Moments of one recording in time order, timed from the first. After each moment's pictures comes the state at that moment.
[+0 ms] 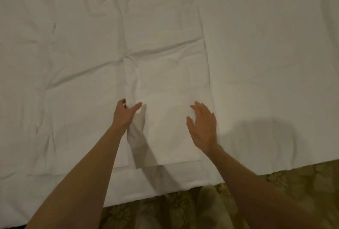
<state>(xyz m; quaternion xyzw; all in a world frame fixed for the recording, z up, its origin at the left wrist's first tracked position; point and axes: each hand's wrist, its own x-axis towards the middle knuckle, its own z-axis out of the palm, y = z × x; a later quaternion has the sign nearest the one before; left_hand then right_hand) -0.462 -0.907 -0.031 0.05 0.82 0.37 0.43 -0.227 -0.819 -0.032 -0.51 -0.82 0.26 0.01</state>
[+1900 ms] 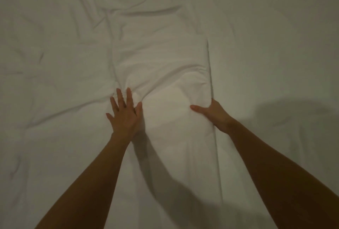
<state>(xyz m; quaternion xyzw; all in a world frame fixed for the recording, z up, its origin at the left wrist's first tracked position) -0.503 -0.765 -0.079 0.26 0.93 0.03 0.27 -0.300 -0.590 -0.068 -0.52 -0.51 0.68 0.00</state>
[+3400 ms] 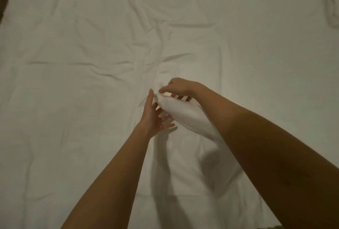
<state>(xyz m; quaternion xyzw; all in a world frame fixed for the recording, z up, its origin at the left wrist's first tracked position) -0.551 -0.871 0.011 -0.15 0.53 0.56 0.62 -0.513 -0.737 0.069 -0.41 -0.74 0.46 -0.28</state>
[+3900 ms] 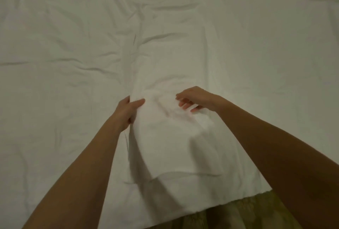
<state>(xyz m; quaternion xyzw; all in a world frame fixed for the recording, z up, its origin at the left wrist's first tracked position) -0.601 -0.918 -0.008 -0.01 0.68 0.46 0.57 -0.422 -0.758 0.032 -0.51 -0.61 0.58 -0.18</state>
